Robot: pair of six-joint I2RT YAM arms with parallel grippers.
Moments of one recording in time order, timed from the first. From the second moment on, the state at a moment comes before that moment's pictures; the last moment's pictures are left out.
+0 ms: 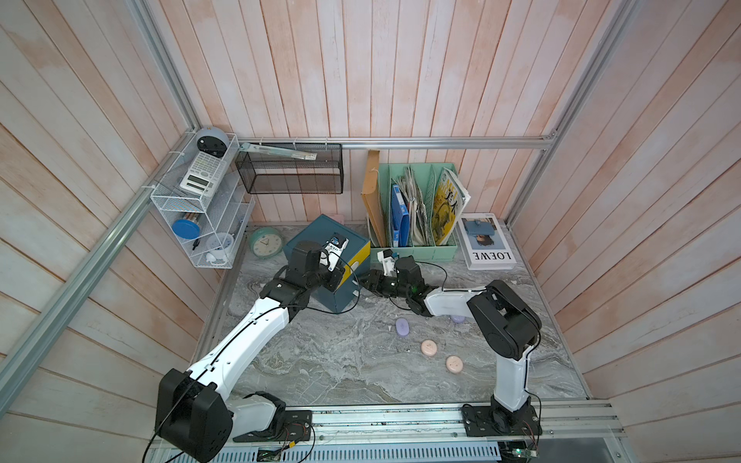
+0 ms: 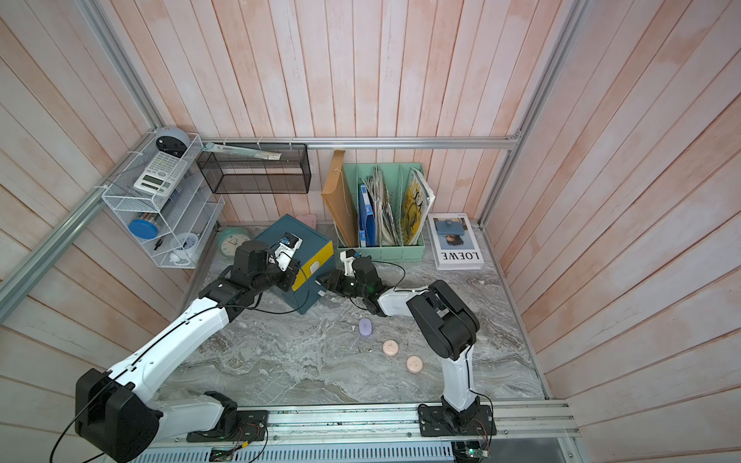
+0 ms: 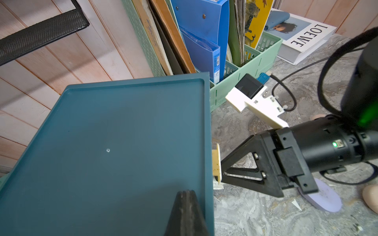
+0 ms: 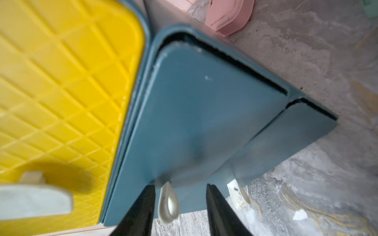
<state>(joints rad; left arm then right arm) -0.41 1.28 1.05 -0.32 0.06 0.24 0.69 1.98 1.07 0.57 -0.48 1.03</state>
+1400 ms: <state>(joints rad) -0.41 1.28 1.05 -0.32 0.04 0.24 0.68 1.82 0.85 0.64 -0.46 1.01</state>
